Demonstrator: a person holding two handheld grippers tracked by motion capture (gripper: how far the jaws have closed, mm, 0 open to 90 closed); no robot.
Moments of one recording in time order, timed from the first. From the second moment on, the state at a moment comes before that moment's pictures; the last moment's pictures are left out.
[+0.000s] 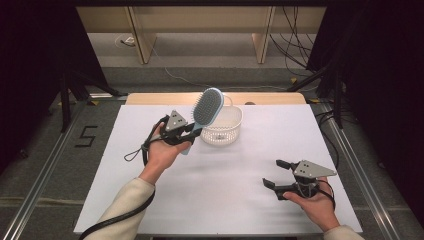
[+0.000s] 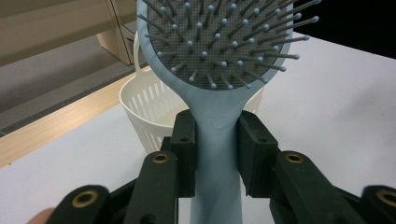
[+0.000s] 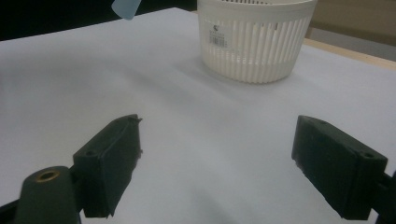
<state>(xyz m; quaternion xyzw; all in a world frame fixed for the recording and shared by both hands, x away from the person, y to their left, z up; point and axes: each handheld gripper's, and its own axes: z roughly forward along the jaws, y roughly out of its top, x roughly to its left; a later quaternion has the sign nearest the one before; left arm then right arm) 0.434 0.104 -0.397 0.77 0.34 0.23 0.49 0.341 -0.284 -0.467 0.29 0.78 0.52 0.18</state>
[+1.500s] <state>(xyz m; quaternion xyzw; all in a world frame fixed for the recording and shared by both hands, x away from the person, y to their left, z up) 0.442 0.093 -0.391 0.77 0.33 0.22 0.50 0.341 -0.284 -0.467 0.29 0.78 0.52 0.18</state>
